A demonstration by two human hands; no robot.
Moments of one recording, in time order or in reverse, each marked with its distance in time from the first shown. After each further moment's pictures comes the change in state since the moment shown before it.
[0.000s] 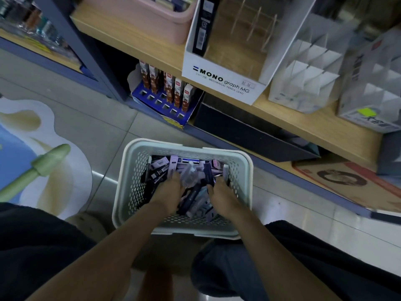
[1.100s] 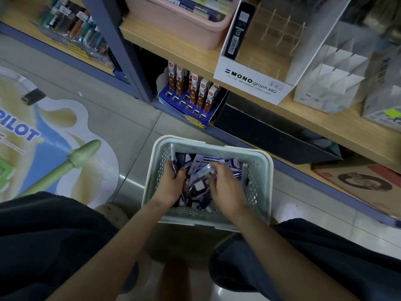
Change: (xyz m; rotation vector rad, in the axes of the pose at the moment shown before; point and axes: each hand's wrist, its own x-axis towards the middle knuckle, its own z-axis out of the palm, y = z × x) left_hand -0.061 0.016 -0.067 -0.833 0.251 -0.113; right_hand -0.025 -0.045 0.016 -0.143 0.329 -0.477
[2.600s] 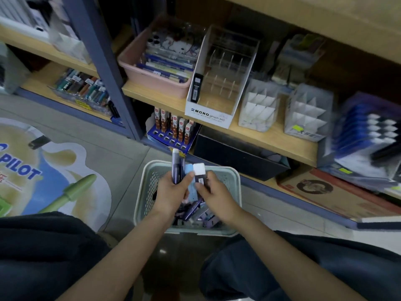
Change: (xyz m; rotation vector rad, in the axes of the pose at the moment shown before) left_hand -0.084 0.068 0.019 -0.189 0.002 0.152; right_hand -0.047 -0.059 -0.087 0.472 -0.050 0.060
